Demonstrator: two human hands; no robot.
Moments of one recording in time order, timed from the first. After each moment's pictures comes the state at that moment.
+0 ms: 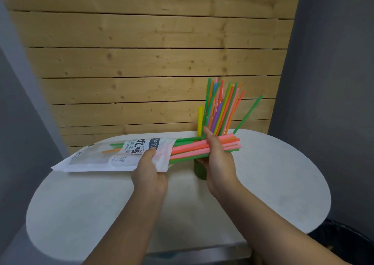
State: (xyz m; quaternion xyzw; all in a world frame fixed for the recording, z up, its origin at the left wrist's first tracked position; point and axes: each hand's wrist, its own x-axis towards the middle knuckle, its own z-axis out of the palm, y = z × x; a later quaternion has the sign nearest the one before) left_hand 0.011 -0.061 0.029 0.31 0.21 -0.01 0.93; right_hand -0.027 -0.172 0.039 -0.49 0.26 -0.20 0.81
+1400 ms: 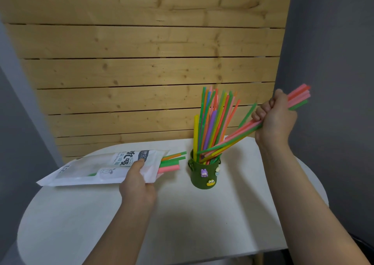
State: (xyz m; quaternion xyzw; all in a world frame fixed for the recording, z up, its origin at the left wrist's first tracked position) left_hand 0.020 -0.050 0.028 0.30 0.23 -0.03 0.93; right_hand -0.018 -0.284 0.119 -0.38 0.12 -0.48 0.78
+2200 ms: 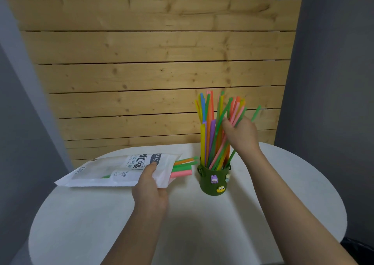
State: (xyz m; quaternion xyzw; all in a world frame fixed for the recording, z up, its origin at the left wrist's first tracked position) left_hand 0.025 -0.052 0.025 0.32 0.21 -0.03 0.92; right_hand 0.029 -0.251 0.078 -0.84 0.17 -0.34 0.39
